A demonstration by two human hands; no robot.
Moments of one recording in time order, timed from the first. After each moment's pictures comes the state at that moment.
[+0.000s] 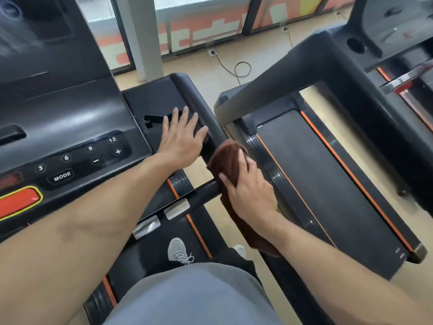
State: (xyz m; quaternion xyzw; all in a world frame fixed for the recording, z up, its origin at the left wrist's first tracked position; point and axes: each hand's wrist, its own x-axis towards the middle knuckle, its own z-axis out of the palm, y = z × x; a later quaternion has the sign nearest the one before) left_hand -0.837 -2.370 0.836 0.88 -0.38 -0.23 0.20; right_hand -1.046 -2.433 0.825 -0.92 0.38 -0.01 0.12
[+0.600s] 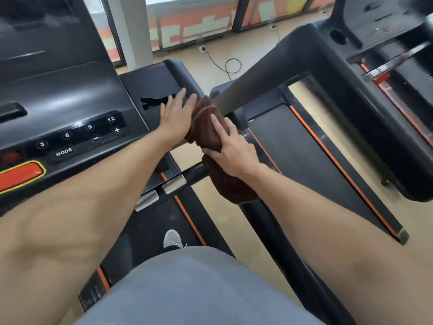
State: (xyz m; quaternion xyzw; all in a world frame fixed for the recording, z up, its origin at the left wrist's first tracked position) left_hand -0.847 -2.364 0.850 0.84 -0.30 -0.27 0.35; right_hand -1.010 -2.457 0.826 -0.95 0.29 0.04 0.15
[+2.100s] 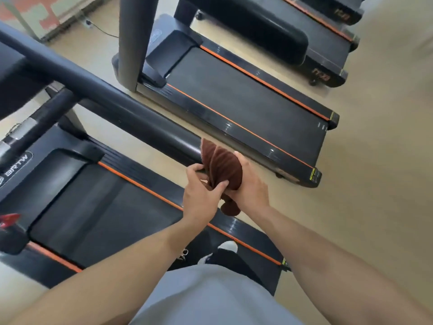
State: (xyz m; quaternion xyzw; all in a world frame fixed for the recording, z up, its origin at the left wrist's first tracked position) left_hand -1.337 -2.243 0.795 0.75 -0.32 -0.40 0.41; right_hand -1.475 -2.306 0.786 -0.75 0.61 -0.09 0.25
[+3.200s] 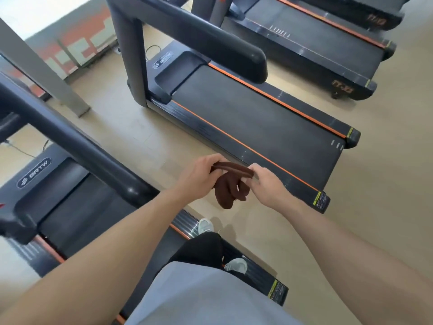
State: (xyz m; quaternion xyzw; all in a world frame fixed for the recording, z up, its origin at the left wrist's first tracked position) left_hand -1.523 -2.422 0.858 0.70 -0.59 -0.33 0.25; right_hand -1.729 -2.507 0.783 -0.79 0.48 -0.06 0.38
